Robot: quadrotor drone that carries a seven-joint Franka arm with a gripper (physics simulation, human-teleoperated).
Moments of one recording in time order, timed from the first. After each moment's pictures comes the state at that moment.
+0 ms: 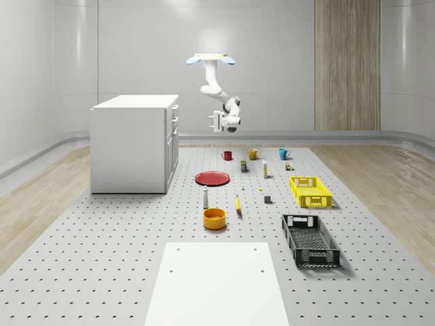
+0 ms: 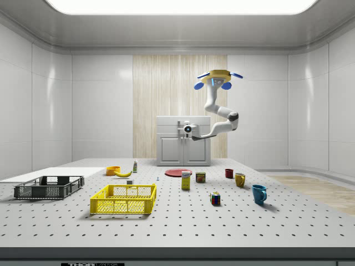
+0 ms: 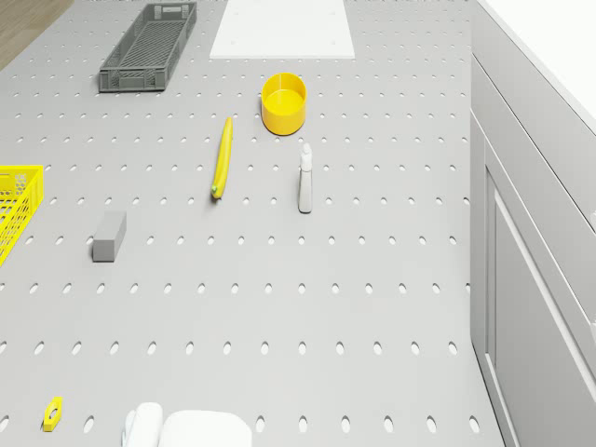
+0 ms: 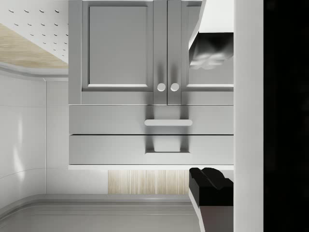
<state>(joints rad) 0.70 -1.17 -0.88 -2.47 0.77 1.76 0.84</state>
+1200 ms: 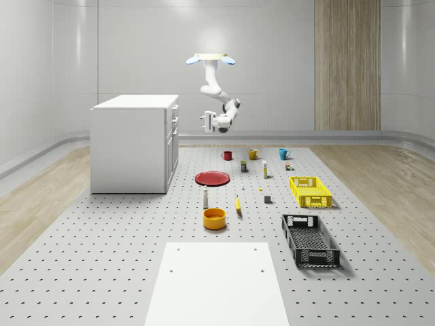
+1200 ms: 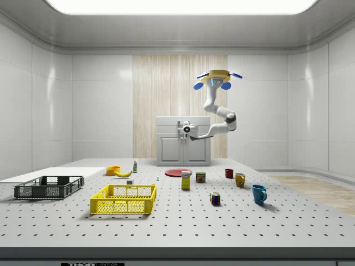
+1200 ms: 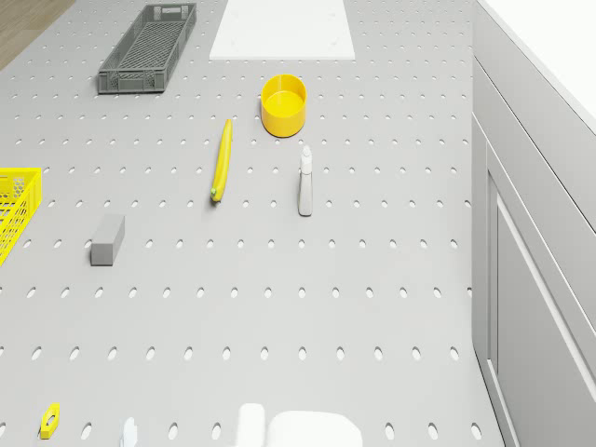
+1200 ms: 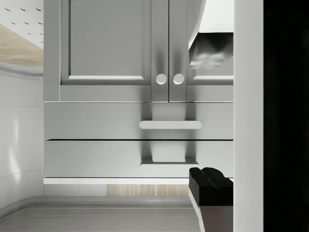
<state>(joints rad) 0.76 -1.15 -0.72 -2.59 0.92 1.97 0.80</state>
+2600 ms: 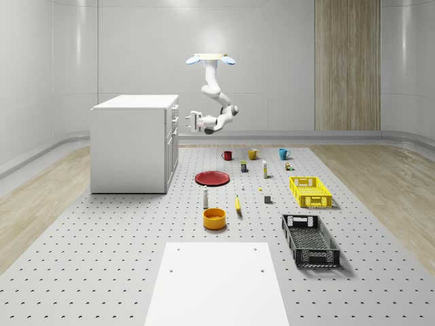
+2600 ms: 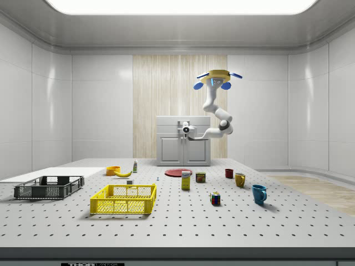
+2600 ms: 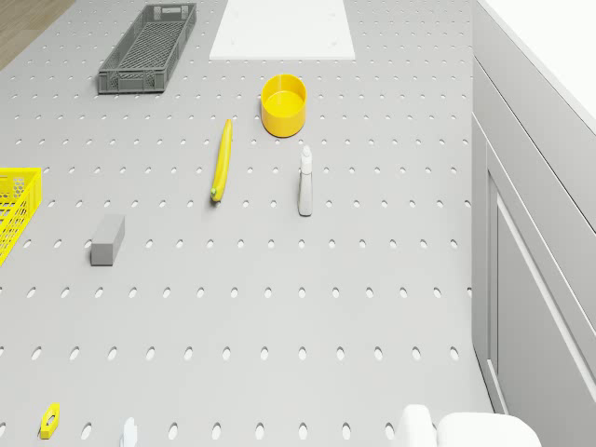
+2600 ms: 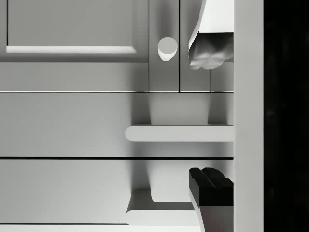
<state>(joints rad) 0.89 -0.98 -0.48 -2.61 1.27 2.22 0.64</state>
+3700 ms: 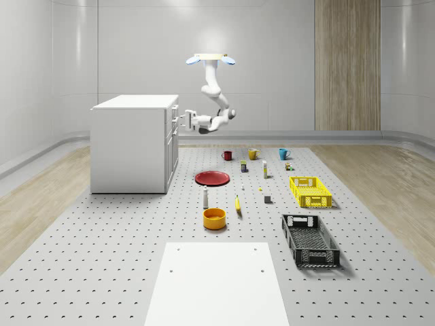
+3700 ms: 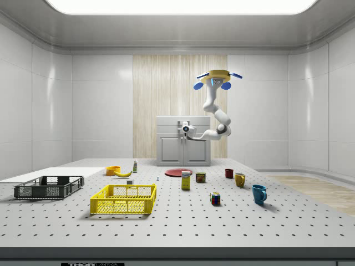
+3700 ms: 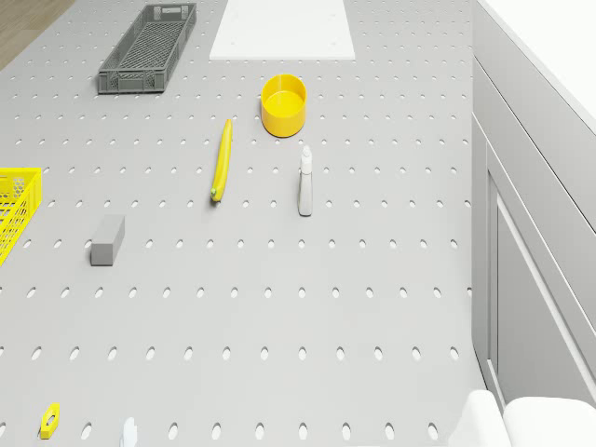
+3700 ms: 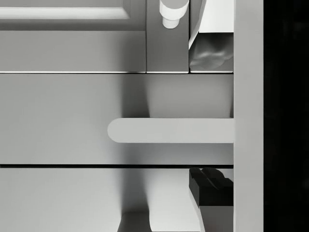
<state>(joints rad) 0.87 -0.84 -0.35 -2.59 1.47 2.23 0.52</state>
